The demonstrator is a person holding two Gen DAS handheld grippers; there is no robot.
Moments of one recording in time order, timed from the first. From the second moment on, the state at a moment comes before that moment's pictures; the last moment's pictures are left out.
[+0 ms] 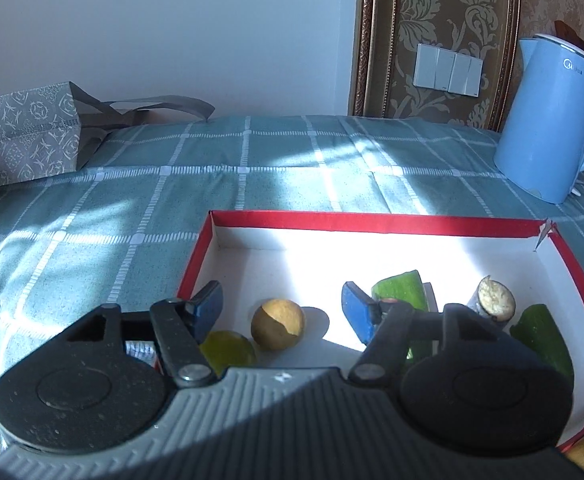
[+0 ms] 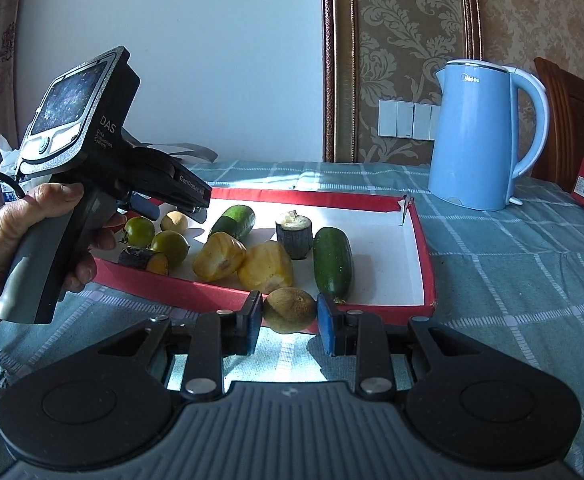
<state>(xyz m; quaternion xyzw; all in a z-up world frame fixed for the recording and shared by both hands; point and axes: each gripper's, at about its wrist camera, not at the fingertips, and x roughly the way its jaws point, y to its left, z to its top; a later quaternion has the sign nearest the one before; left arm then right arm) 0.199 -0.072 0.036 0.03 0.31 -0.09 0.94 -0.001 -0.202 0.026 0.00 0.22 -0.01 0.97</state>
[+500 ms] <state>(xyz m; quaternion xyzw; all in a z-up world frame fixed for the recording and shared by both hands) 0.067 0.016 0.056 -0.01 0.22 -0.05 0.97 -0.002 -0.210 0.038 -0.01 0.19 -0.04 0.98</state>
